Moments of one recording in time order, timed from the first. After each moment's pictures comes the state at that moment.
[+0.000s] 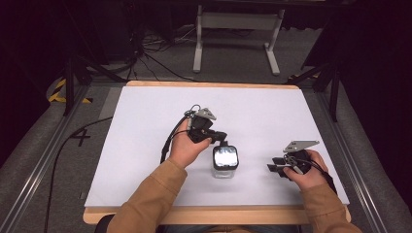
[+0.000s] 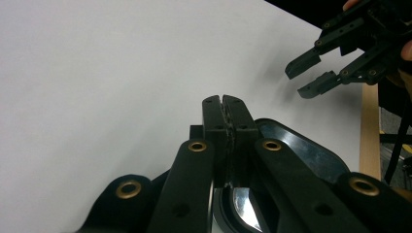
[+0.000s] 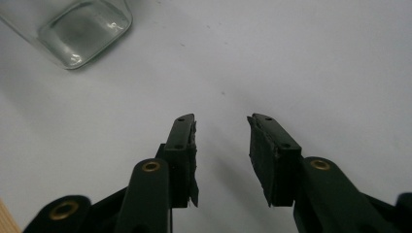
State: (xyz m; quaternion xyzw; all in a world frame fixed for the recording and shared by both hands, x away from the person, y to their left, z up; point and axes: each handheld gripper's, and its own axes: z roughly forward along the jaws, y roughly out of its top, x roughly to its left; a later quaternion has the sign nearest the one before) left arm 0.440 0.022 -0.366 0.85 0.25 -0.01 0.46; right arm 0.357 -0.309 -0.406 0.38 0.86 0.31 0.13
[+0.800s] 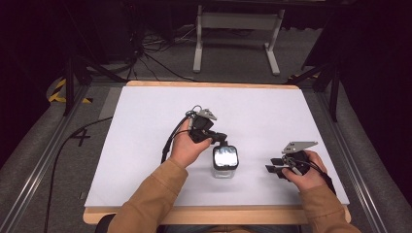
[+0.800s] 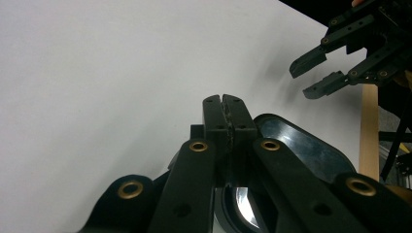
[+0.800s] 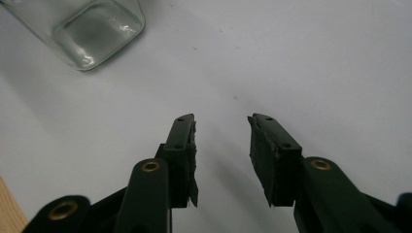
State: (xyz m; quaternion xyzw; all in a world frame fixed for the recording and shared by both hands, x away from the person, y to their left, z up) left arm 0.443 0.020 -0.371 0.85 0.26 -0.02 0.45; right arm 0.354 -0.303 -0.404 0.38 0.86 0.31 0.13
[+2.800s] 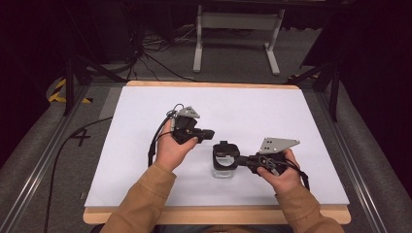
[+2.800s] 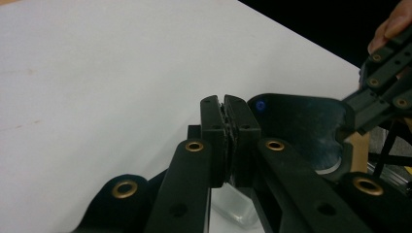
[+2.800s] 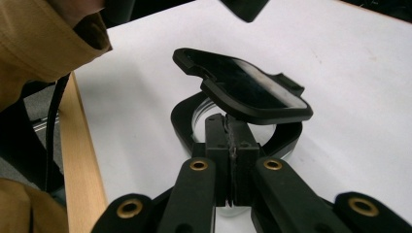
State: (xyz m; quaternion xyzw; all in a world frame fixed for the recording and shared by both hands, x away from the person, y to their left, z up) left arm 0.419 0.066 -0.349 0.83 0.29 0.01 0.48; right arm 0.345 -0.219 -0.369 0.24 0.84 0.48 0.10
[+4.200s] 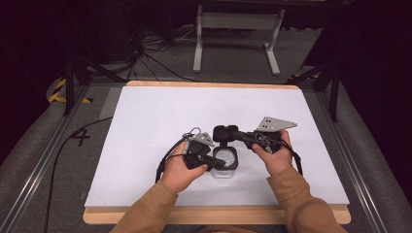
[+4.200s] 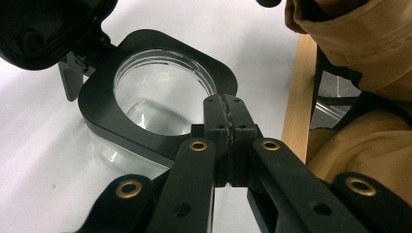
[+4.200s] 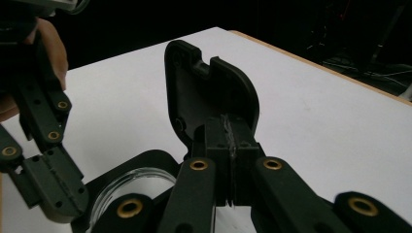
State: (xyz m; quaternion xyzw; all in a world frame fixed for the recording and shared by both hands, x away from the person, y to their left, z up) left arm 0.375 0.031 -0.378 0.87 0.22 -0.07 0.44; right arm 0.397 -0.214 -0.362 0.26 0.80 0.52 0.17
